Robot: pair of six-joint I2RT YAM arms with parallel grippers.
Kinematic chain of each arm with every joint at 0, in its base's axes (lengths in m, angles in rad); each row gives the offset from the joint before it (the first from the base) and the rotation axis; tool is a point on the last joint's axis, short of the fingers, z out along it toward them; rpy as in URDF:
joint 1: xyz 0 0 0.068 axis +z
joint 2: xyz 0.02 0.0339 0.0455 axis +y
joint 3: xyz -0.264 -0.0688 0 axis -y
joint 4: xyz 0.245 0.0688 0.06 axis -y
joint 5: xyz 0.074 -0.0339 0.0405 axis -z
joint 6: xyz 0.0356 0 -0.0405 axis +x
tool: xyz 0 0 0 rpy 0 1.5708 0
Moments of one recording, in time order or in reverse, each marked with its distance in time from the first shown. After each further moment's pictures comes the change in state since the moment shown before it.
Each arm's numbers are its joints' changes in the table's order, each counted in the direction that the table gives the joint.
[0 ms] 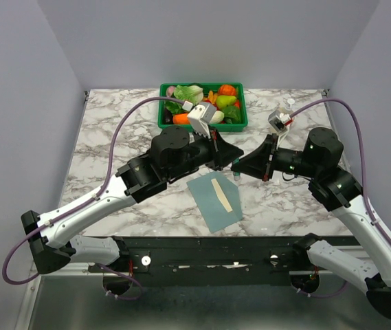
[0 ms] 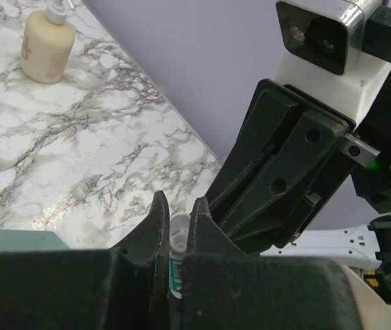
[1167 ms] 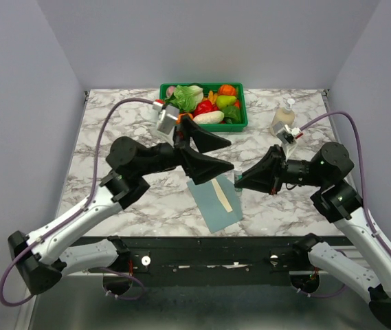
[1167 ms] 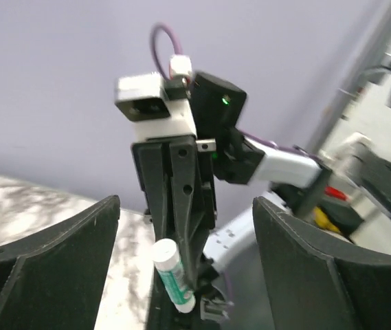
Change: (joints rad) left arm 0.175 -0.145 -0.257 0.666 0.623 0.003; right arm -0.001 -0.109 -0.132 0.239 -0.238 0.135
